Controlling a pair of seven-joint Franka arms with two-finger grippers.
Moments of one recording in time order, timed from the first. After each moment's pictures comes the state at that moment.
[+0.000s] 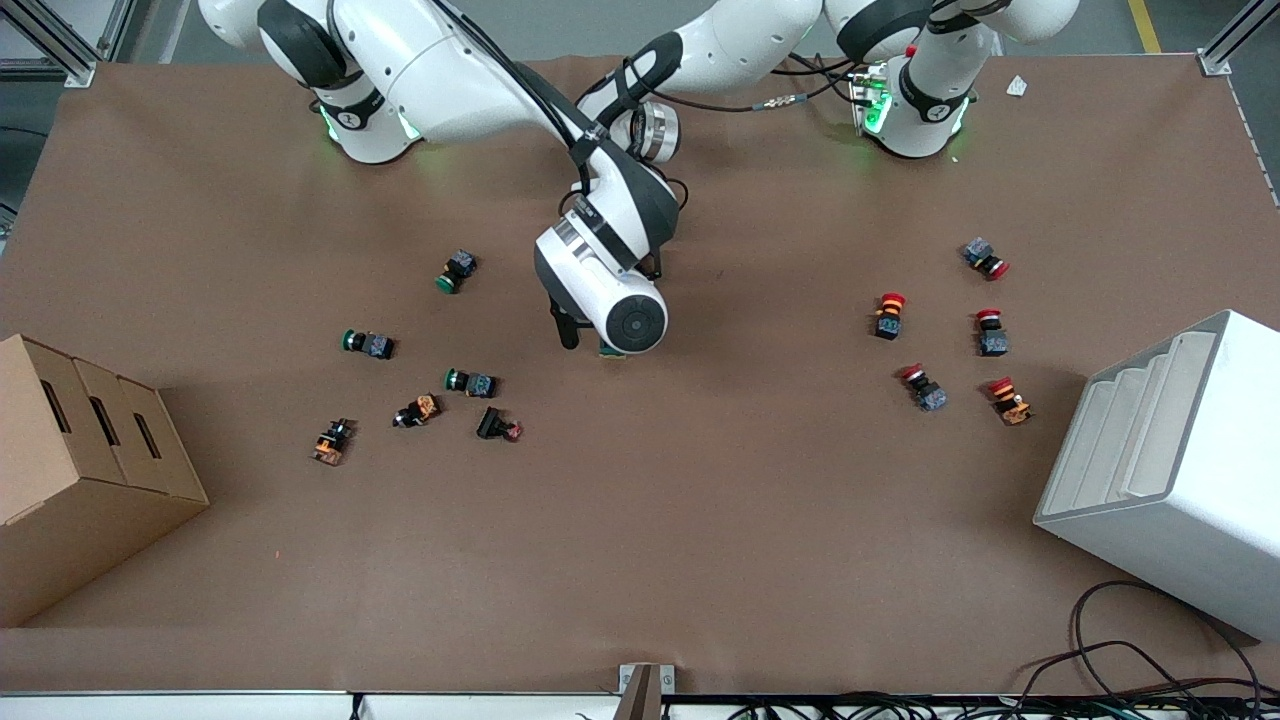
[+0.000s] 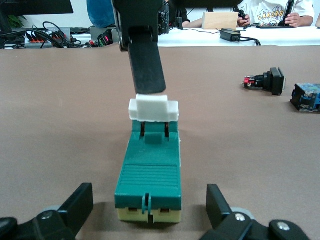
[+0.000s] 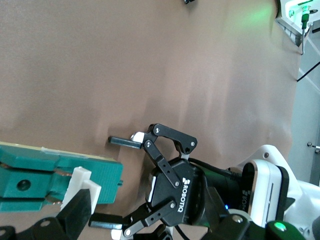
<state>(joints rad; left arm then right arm) -0.92 0.91 -0.43 -1.83 1.88 1.83 -2.58 0.73 0.85 0.04 -1.23 0.26 1.49 2.02</state>
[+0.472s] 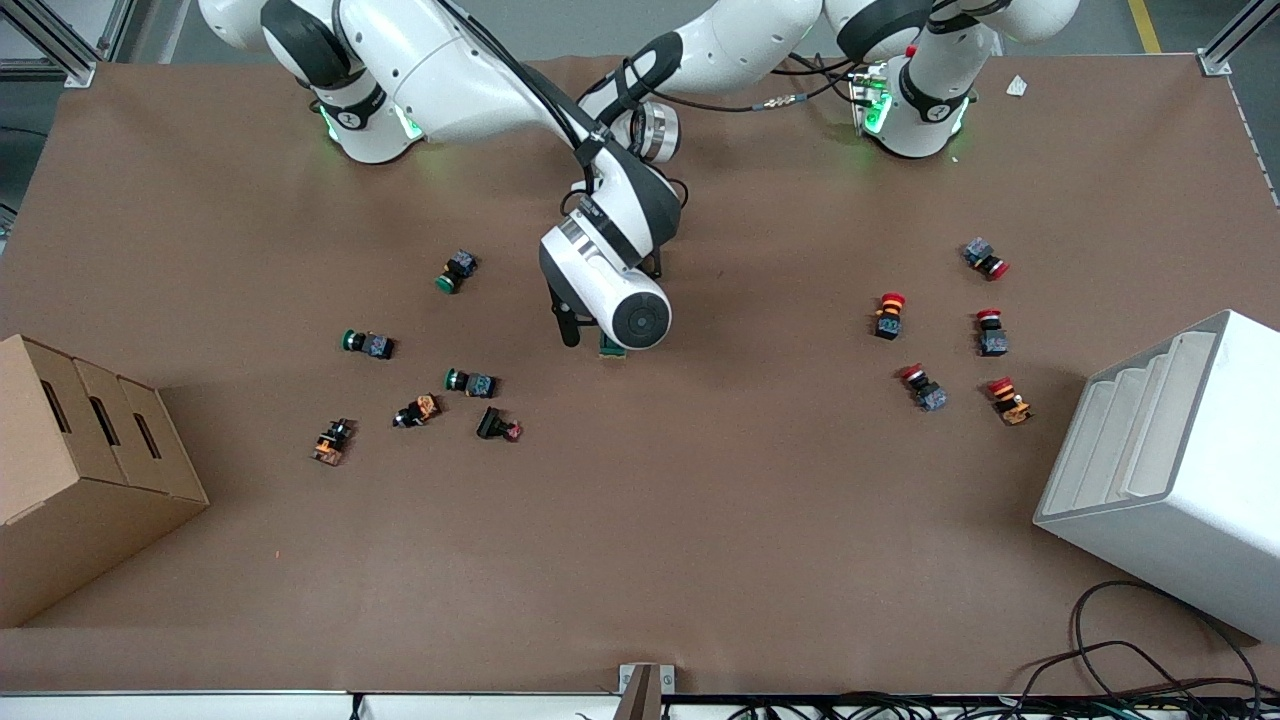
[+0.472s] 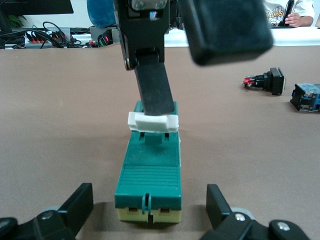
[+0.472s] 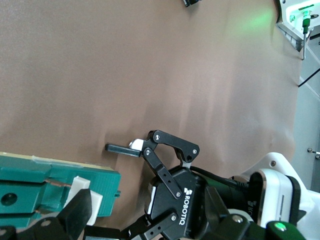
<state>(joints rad) -0.92 0.91 -0.43 -1.83 1.88 1.83 -2.58 0.74 0.85 0.04 -1.26 0.24 1.52 2.02</state>
